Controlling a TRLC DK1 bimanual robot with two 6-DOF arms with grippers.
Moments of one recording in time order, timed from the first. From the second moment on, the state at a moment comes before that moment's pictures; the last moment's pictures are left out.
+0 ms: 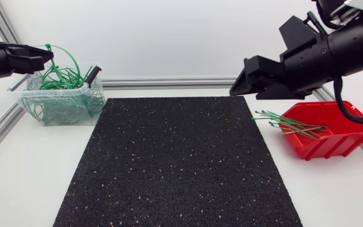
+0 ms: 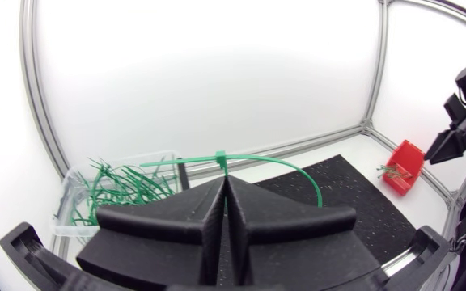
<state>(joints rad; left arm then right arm) 0.13 1.15 1.04 -0.27 0.42 0.17 0.37 1.28 1.29 -0.89 -0.22 0.28</state>
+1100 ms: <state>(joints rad) 0.35 1.90 1.55 -0.12 0.00 0.36 0.29 1.05 1.16 -0.90 -0.17 0.14</state>
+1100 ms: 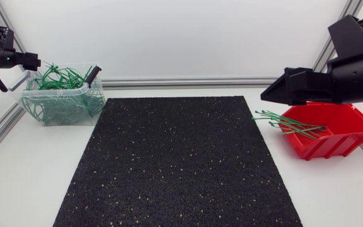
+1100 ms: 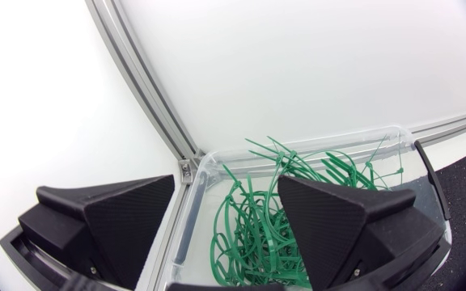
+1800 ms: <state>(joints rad) 0.22 1.53 1.21 -0.10 -0.01 0.33 -0.09 0.95 0.95 -0.51 -0.10 -0.10</state>
